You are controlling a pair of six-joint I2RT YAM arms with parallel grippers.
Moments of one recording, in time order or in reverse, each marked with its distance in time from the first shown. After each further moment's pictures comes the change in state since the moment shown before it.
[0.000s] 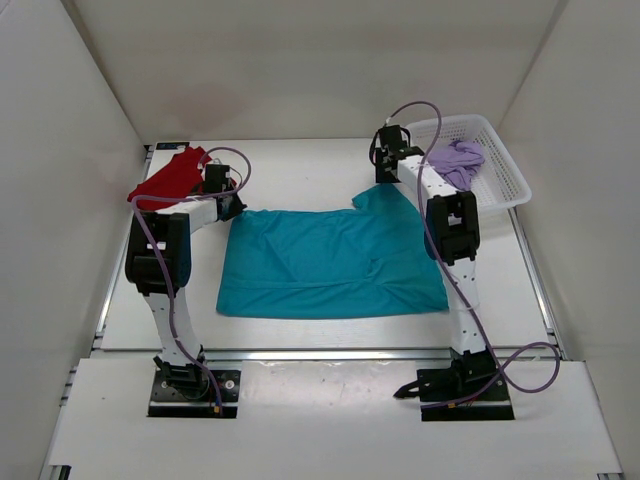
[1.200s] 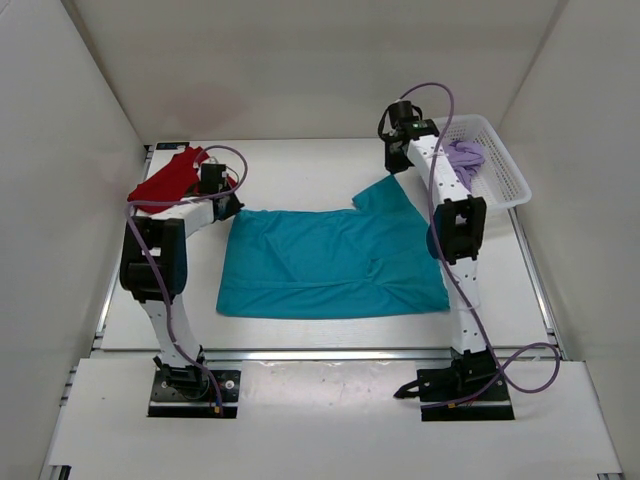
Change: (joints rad) left arm 0.007 -0.059 -0.032 -0.007 0.007 -0.012; right arm -0.025 0.042 0.366 -0.441 -0.093 0.013
